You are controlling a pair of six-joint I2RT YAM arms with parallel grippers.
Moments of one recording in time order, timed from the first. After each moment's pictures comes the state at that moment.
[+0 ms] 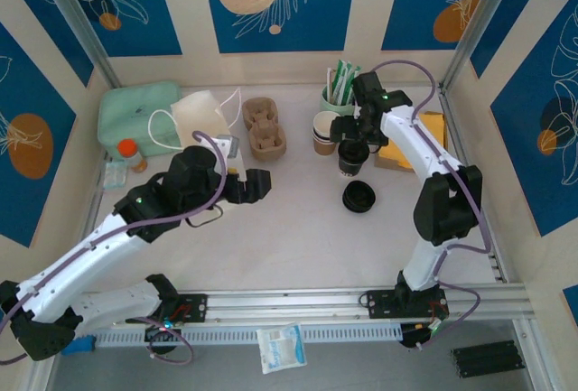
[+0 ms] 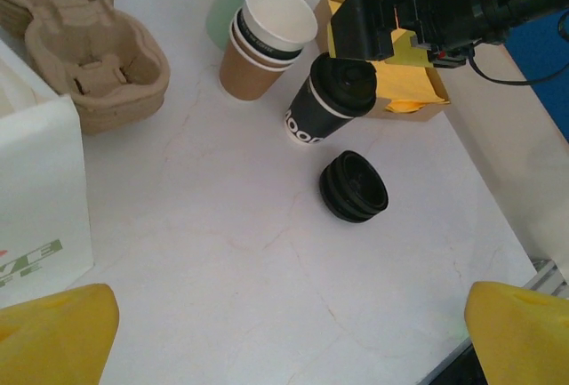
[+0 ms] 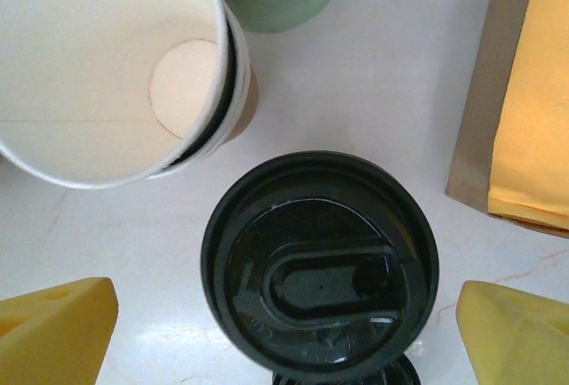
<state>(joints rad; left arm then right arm) -0.82 0.98 1.12 -0.66 -0.05 -0.59 0.28 1.77 1.63 -1.02 0.02 0.31</state>
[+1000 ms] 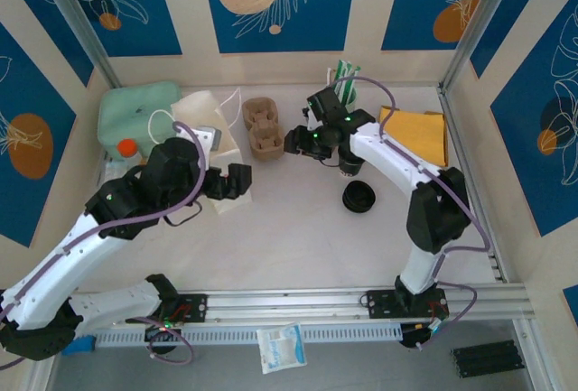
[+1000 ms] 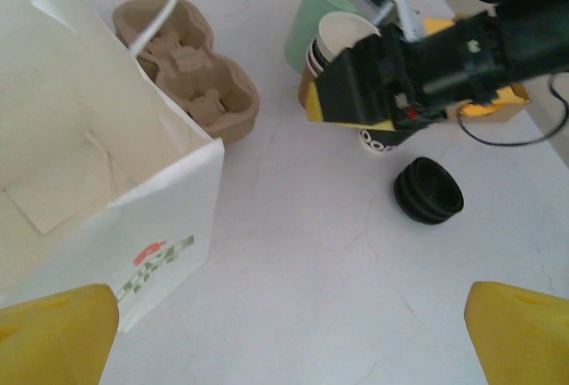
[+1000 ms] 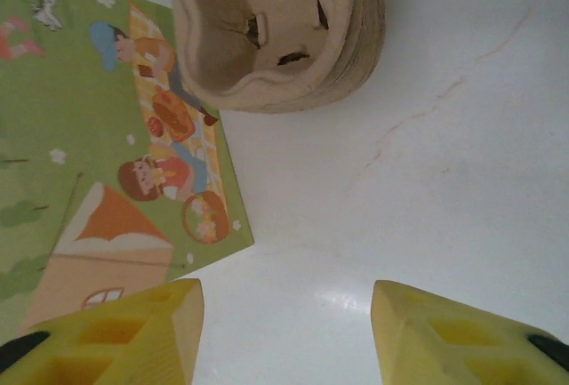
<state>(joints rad) -0.82 0.98 1.31 -0.94 -0.20 -0.47 0.53 1.79 1.52 -0.72 -0.30 0.63</state>
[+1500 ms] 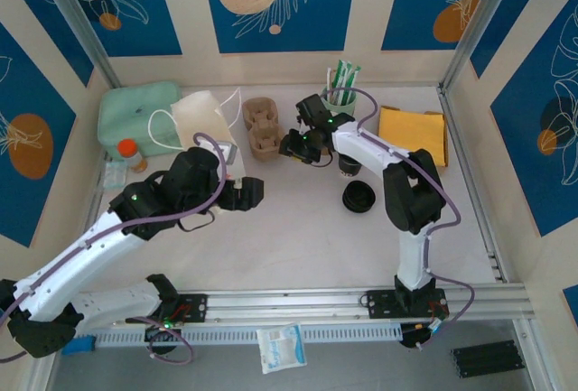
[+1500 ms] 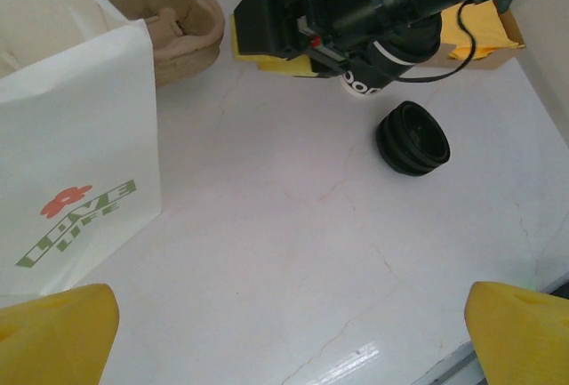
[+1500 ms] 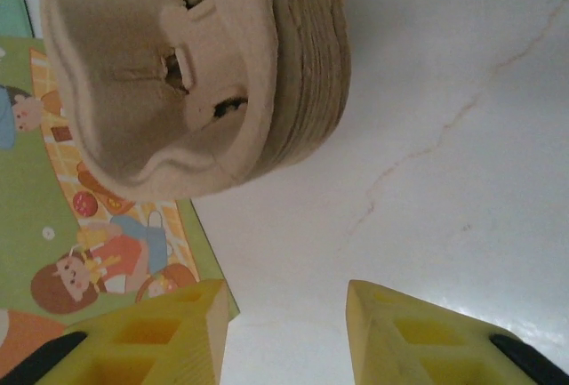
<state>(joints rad) -0.84 1.00 1.17 -0.86 -0.11 -0.55 0.53 1.98 1.58 -0.63 -0.31 0.75</state>
